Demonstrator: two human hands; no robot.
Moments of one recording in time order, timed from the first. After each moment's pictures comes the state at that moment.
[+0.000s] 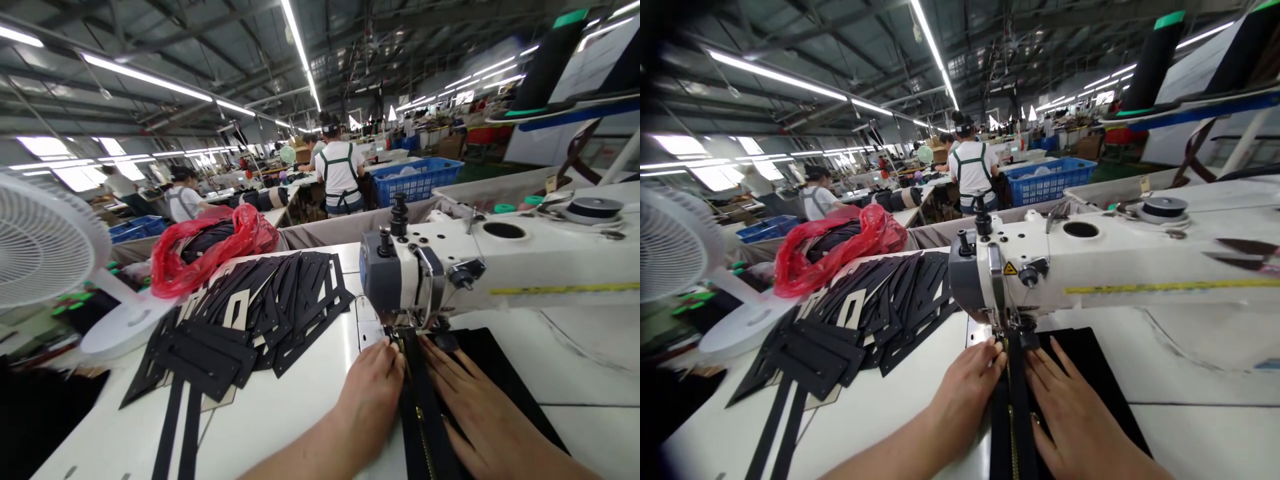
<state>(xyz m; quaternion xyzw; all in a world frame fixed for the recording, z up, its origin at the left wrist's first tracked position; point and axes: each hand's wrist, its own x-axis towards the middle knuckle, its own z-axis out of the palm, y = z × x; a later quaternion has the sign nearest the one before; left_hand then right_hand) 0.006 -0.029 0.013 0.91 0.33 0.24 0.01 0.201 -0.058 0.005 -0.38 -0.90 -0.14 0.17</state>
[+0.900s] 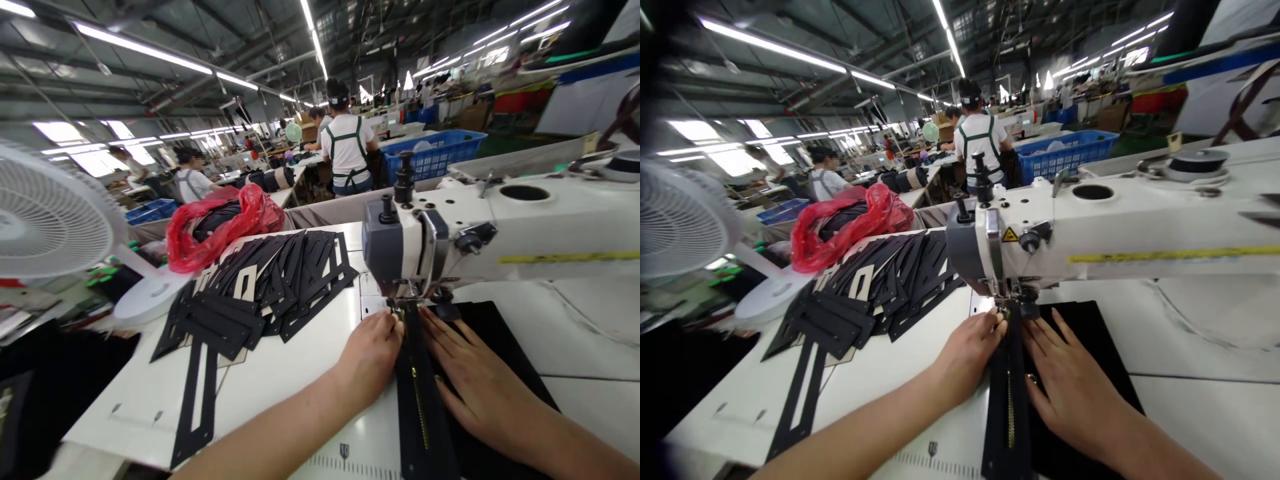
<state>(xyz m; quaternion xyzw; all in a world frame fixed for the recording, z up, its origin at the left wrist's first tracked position) 0.004 -0.027 0.019 0.91 0.35 0.20 0.01 0.200 -0.054 0.001 -0.38 -0.90 -0.13 0.18</state>
